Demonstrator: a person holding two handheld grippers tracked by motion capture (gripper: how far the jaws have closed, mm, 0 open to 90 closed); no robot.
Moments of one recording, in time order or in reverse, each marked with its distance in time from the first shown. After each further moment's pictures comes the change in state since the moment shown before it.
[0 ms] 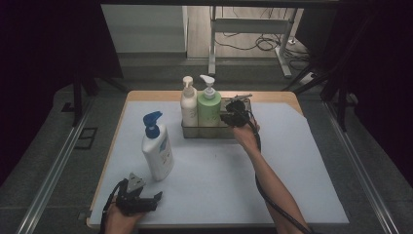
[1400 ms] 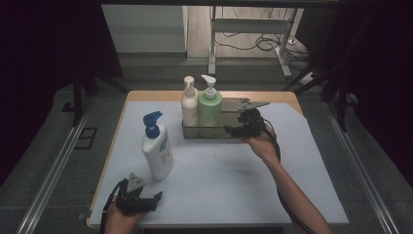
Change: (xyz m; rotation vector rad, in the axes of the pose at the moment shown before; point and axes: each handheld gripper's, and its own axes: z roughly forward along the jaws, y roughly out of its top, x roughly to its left) left arm 0.000 0.000 0.000 0.000 -0.001 -0.002; right arm 0.003 -0.024 -0.074 -0.045 0.060 -0.127
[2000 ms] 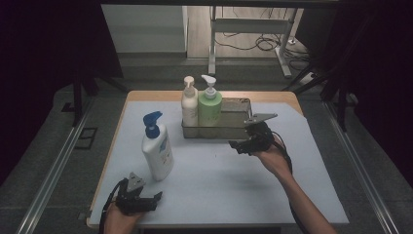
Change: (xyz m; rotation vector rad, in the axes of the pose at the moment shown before) left arm 0.001 0.001 0.000 0.011 -0.004 0.011; right arm 0.016 -0.030 -0.035 0.031 0.031 -0.081
